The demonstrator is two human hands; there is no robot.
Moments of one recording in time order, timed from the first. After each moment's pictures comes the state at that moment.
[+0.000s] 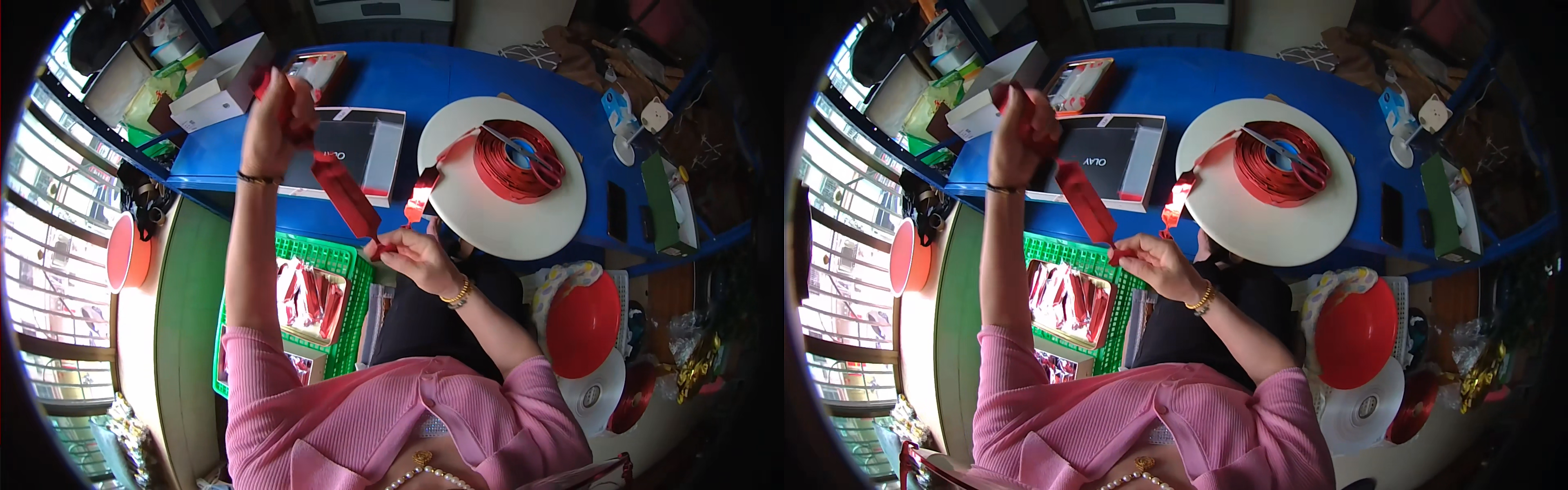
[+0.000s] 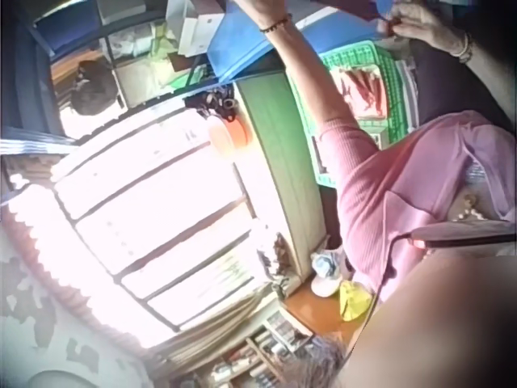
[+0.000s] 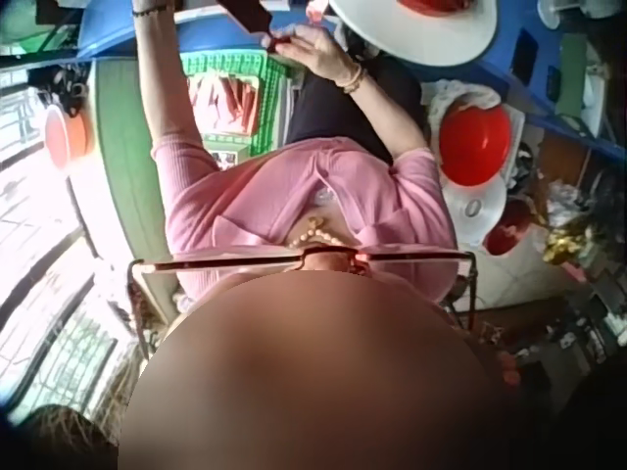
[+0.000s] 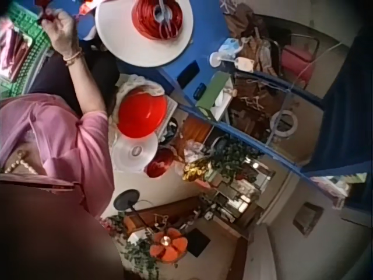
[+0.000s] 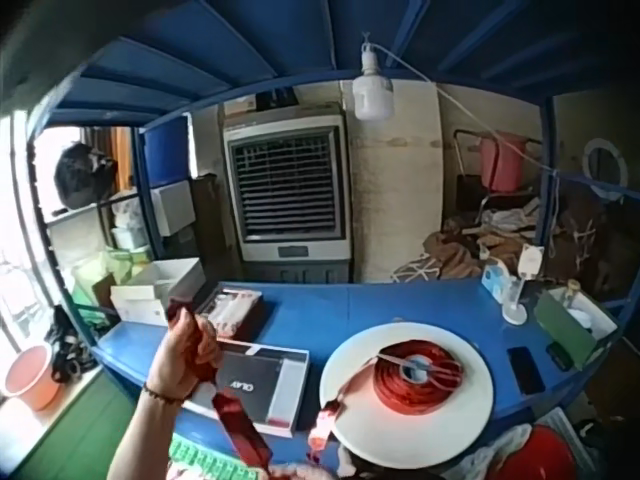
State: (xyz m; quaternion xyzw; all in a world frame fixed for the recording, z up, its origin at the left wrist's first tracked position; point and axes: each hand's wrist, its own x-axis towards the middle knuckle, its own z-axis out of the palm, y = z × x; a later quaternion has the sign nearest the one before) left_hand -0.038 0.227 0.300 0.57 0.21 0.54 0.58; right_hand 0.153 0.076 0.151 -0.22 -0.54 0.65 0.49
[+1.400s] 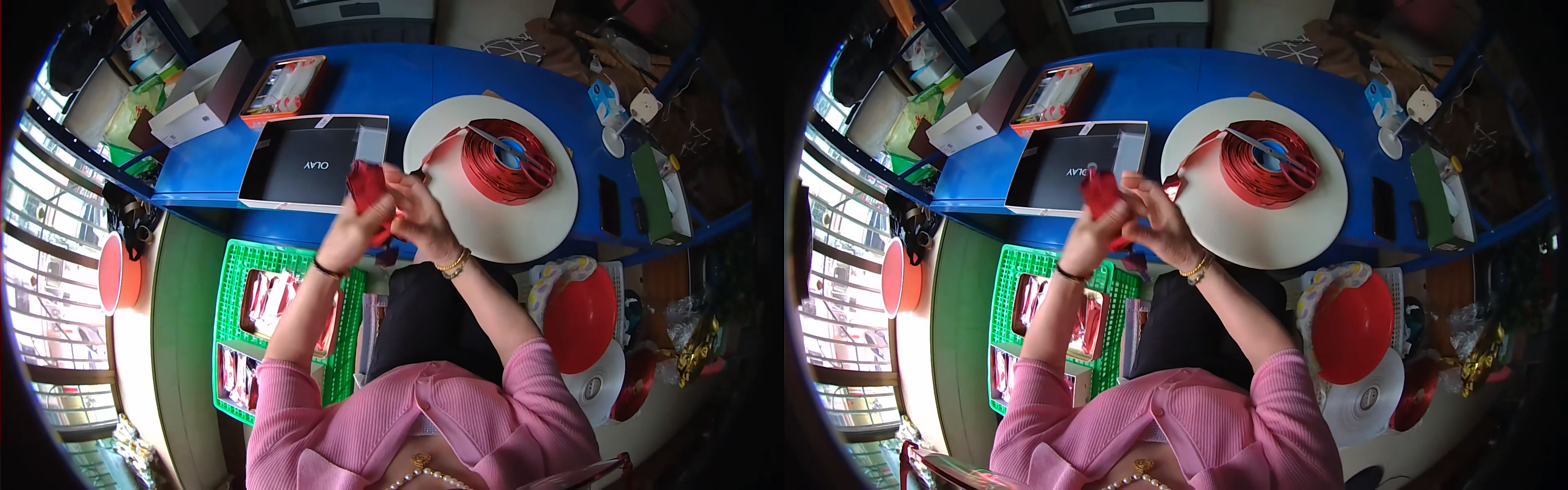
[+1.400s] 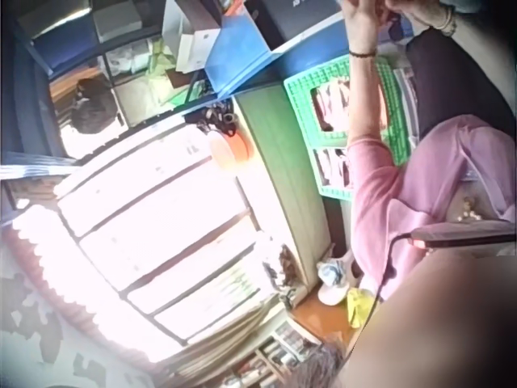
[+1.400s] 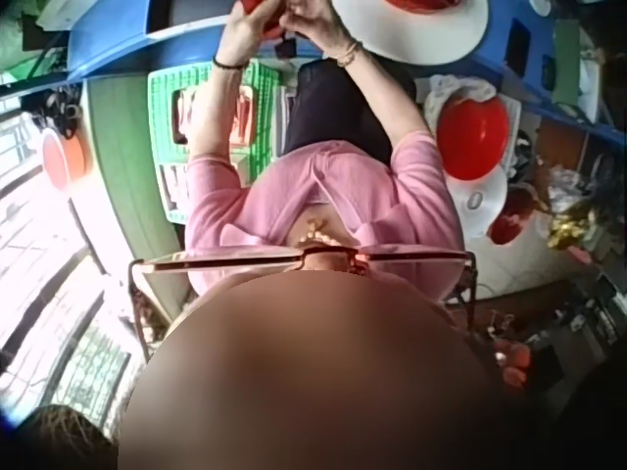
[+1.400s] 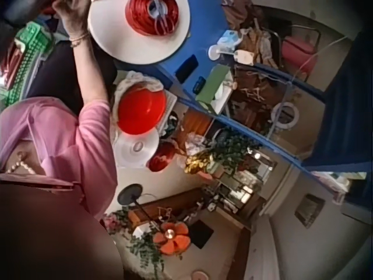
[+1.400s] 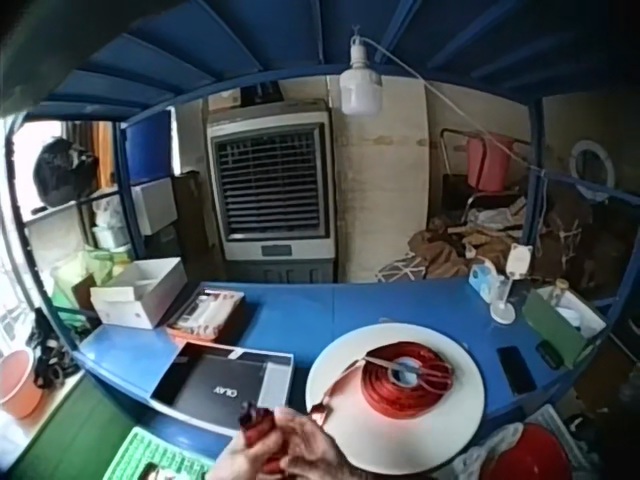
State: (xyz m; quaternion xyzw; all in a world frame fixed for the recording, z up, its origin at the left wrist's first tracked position) left_hand 0.025 0.138 0.213 0.54 0.36 0.42 0.64; right_hand 0.167 0.132 0.159 -0.17 -0.51 0.59 0.61
